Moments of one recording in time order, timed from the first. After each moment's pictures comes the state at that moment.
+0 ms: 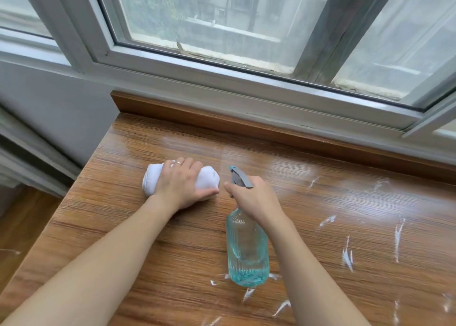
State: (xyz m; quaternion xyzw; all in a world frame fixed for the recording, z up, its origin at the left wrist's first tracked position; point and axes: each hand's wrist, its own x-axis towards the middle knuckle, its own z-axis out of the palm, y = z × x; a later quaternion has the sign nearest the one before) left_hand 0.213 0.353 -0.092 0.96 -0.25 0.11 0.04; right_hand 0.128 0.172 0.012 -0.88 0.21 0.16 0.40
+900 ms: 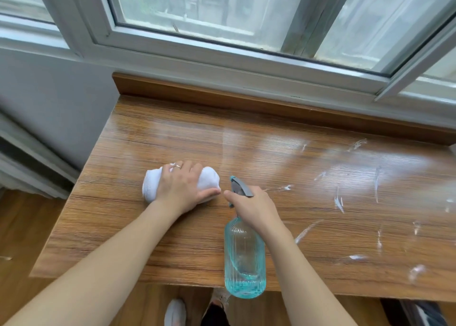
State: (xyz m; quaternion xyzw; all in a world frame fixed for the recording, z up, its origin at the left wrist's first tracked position) left_hand 0.129 0.398 -0.094 0.96 -0.27 0.09 0.05; right_hand 0.022 0.239 0.009 -0.85 0.28 0.16 0.41
